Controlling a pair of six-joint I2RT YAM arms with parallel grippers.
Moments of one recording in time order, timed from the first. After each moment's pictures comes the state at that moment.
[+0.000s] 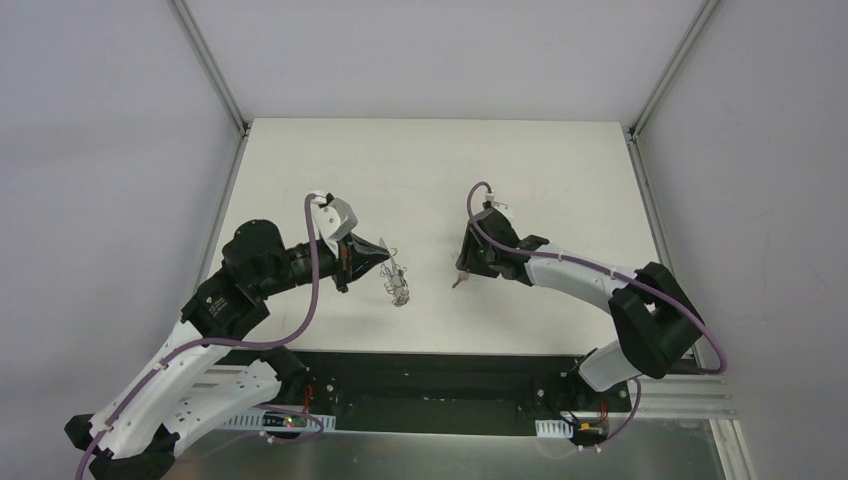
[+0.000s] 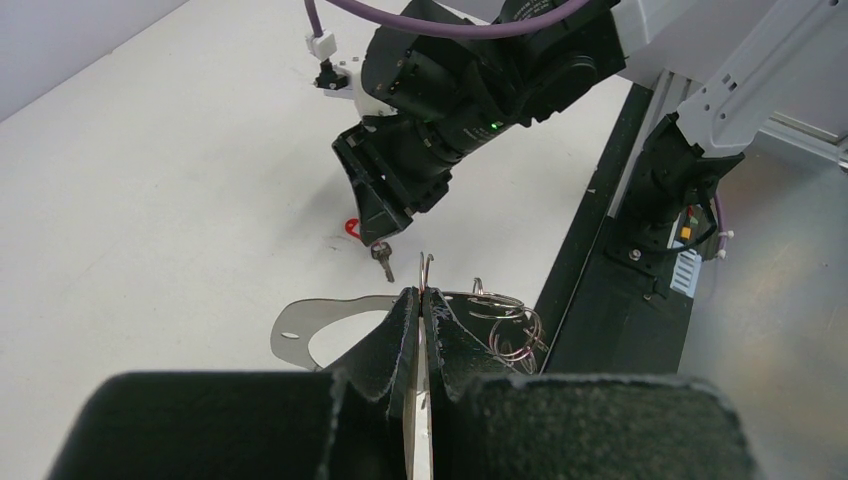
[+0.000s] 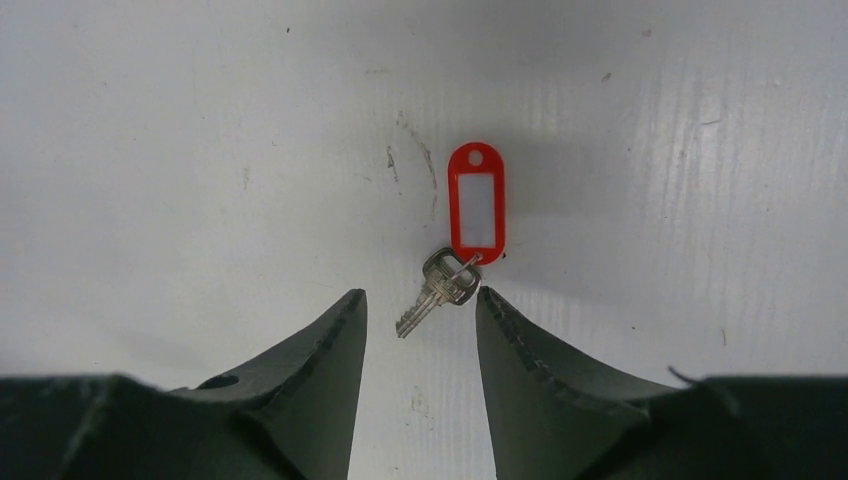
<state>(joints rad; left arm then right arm) -0.71 0.68 0.97 -0.42 0.36 -0.04 0.73 1.50 0.84 -0.27 0.15 0.79</state>
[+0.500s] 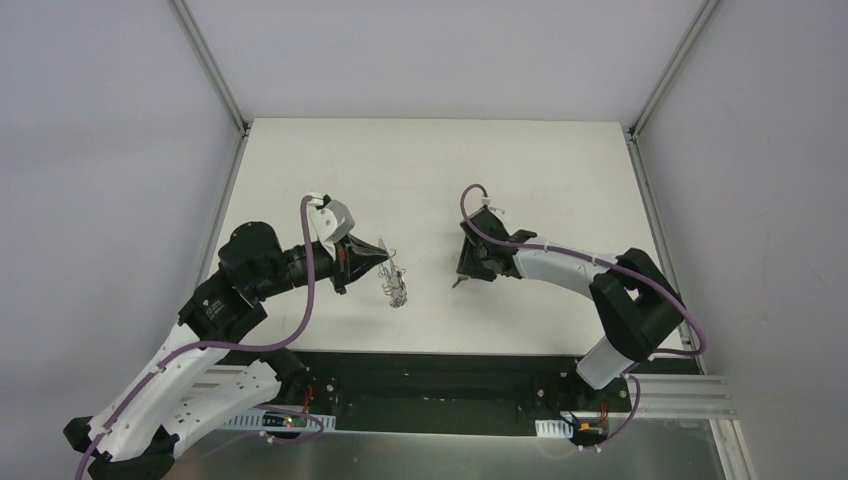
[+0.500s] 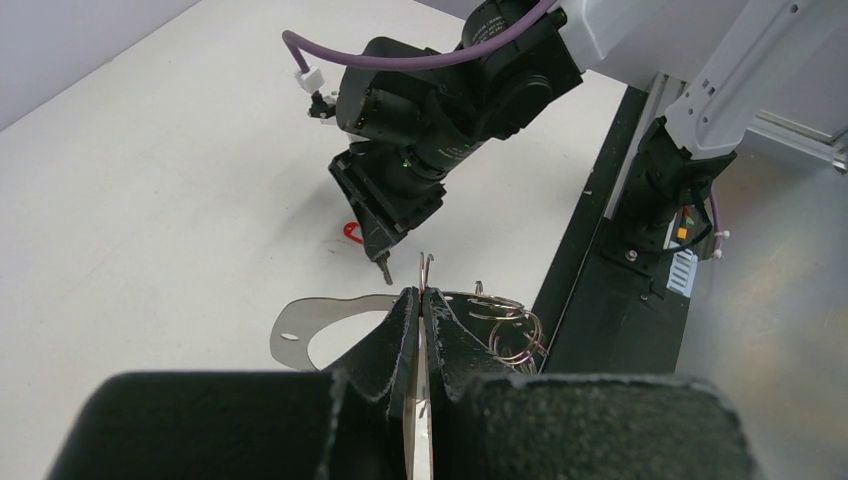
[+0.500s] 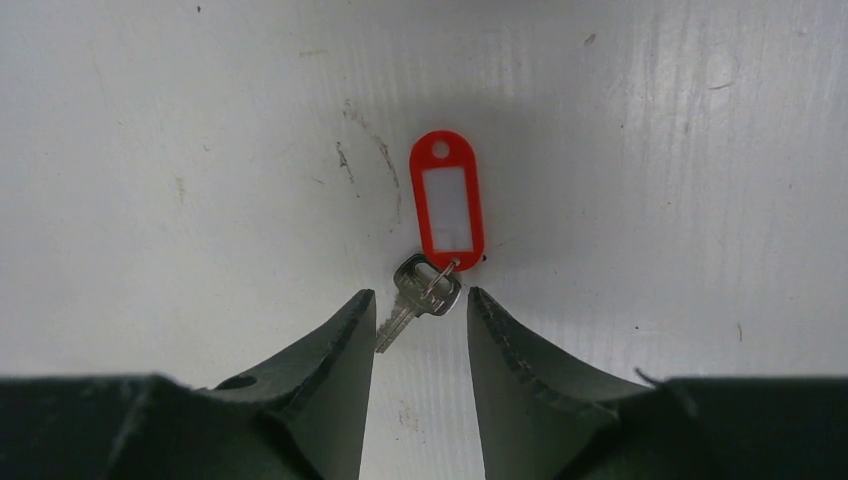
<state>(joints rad) -0.71 0.66 0.97 -0.42 0.36 -0.04 0.73 1.61 0.92 -0.34 0.15 0.86</state>
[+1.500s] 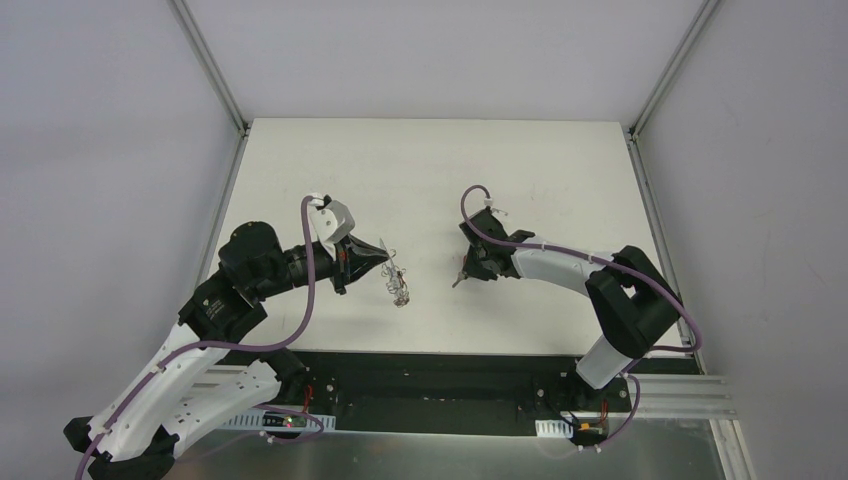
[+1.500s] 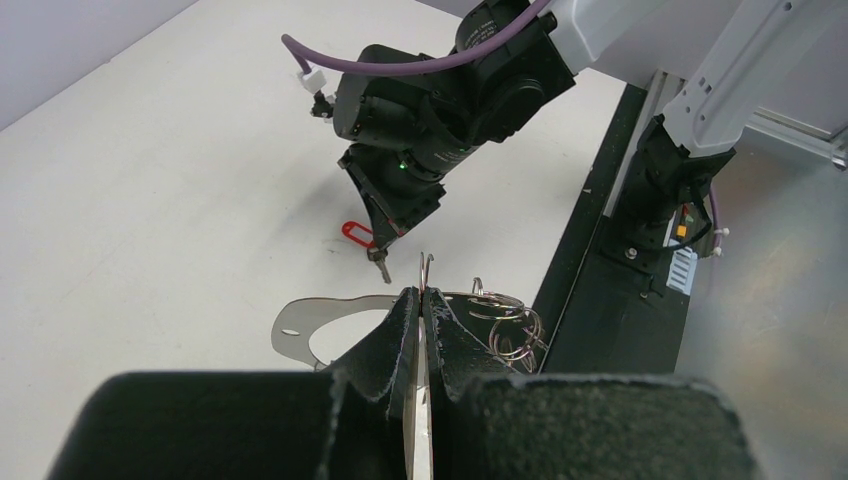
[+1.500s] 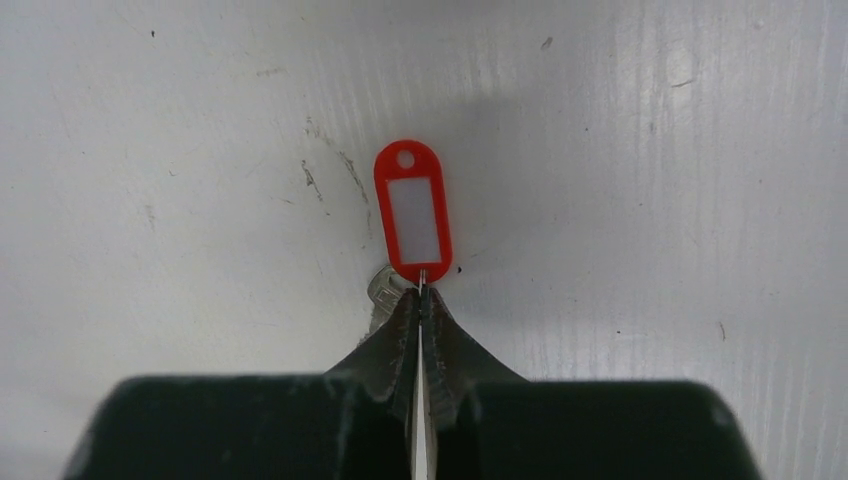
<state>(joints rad) -0.71 0.66 0.97 -0.42 0.37 -0.04 0.72 1.64 0.92 -0.36 0.19 0.90</state>
